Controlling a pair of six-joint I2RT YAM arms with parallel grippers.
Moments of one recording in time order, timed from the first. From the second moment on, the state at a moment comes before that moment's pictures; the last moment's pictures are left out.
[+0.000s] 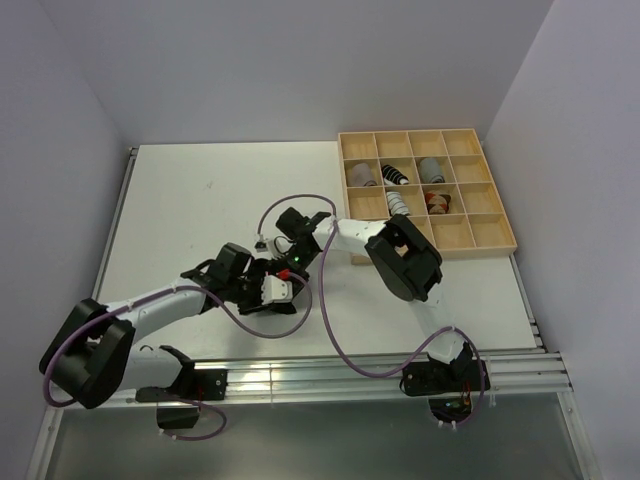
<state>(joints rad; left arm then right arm) -0.58 1.25 0.50 -0.23 0.48 0.86 0.81 2.18 1.52 -0.67 -0.81 0.00</state>
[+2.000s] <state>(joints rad) -0.17 2.09 1.17 -1.35 0.94 1.42 1.30 1.82 1.12 -0.06 0.25 -0.15</state>
